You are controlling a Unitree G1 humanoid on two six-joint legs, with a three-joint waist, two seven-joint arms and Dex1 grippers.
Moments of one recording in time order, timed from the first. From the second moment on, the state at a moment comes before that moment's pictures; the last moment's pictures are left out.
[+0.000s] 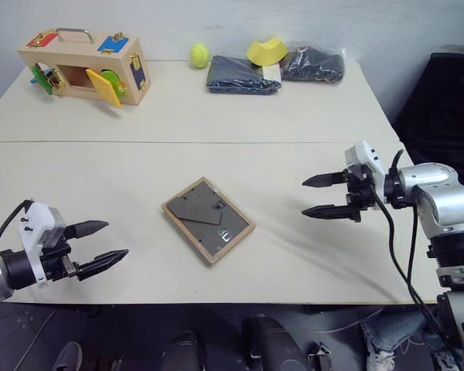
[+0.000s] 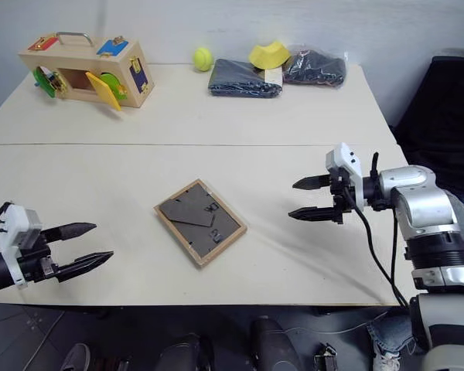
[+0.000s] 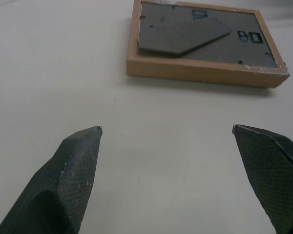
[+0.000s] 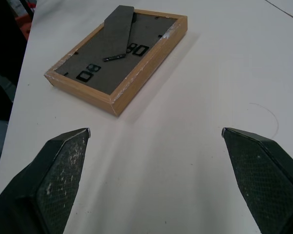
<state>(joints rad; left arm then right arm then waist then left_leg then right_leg) 0.23 0.86 0.58 -0.34 -0.59 0.53 -0.98 -0.72 -0.77 0.09 0.31 0.38 0.44 1.45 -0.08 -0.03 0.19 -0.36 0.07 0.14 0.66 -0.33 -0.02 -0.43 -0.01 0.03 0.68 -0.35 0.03</state>
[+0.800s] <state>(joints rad) -0.02 0.92 0.16 -0.16 -0.29 0.26 -1.04 -0.76 -0.60 0.20 0.33 0.20 0.28 1.30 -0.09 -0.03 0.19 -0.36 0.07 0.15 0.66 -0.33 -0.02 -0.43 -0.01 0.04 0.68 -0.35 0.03</state>
